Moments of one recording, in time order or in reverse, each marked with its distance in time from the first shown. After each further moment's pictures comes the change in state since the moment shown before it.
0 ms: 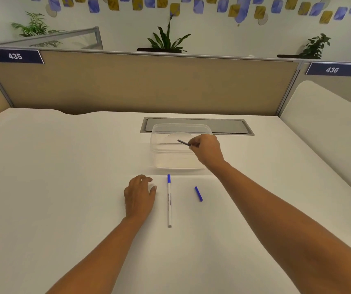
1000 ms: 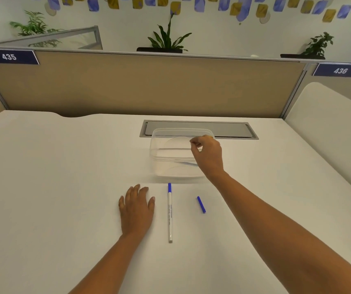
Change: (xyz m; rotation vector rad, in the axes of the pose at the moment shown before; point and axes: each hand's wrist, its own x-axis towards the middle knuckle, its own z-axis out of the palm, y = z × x) left_hand 0.003 -0.012 0.011 0.157 -0.023 -0.040; right_hand 0.015 0.010 0.020 0.123 0.235 -0.052
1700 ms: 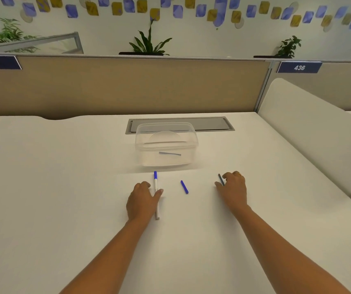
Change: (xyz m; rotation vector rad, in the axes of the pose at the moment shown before) left_hand -0.035 0.046 -0.013 -0.191 -0.096 -0.073; right_hand -0.125 0.082 -0.071 -0.267 -0.111 0.488
